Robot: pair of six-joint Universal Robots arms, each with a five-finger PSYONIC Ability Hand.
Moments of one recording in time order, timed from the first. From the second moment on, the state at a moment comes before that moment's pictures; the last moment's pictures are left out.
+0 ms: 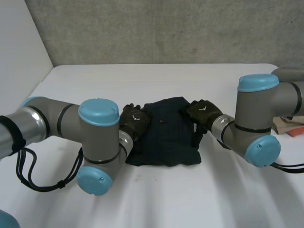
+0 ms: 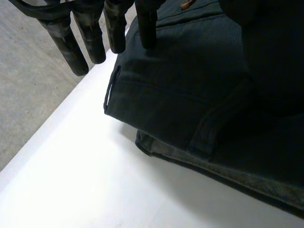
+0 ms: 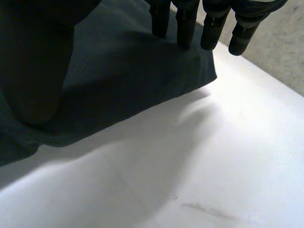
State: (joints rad) left arm 4.05 -2.33 -1.22 3.21 -1.67 3.63; right arm 2.00 -0.78 1.09 0.15 1.35 2.77; left_hand 0.23 0.23 0.23 0.22 0.05; right_hand 0.22 0.21 0.21 0.21 0.05
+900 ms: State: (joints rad) left arm 4.22 -1.92 -1.17 3.18 -0.90 3.14; right arm 2.26 -1.06 1.84 -0.63 1.49 2.69; left_hand 0.22 0.24 0.23 0.23 0.06; right_hand 0.20 0.21 0.21 0.21 0.05
